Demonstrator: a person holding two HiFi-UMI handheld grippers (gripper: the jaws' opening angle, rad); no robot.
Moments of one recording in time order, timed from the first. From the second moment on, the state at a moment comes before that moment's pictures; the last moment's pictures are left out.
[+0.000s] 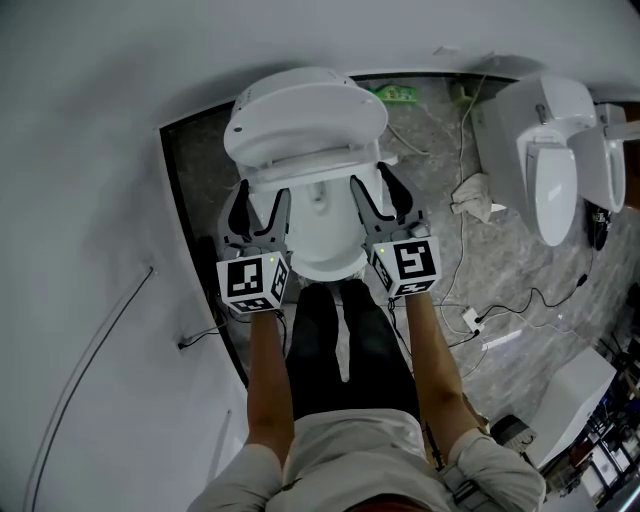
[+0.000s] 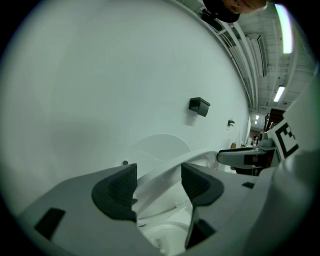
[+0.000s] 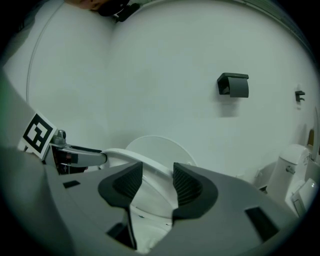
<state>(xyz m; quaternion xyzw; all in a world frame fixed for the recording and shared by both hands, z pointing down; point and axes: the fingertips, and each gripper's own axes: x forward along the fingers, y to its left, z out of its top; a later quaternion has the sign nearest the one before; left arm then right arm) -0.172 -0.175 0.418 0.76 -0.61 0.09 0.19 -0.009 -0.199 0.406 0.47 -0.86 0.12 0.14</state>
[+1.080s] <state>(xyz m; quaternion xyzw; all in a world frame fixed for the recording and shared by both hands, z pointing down) -0.185 -0.228 0.414 0.74 -0.65 0.07 0.16 -0.021 -0.252 0.405 0.48 -0.86 0.11 0.14</state>
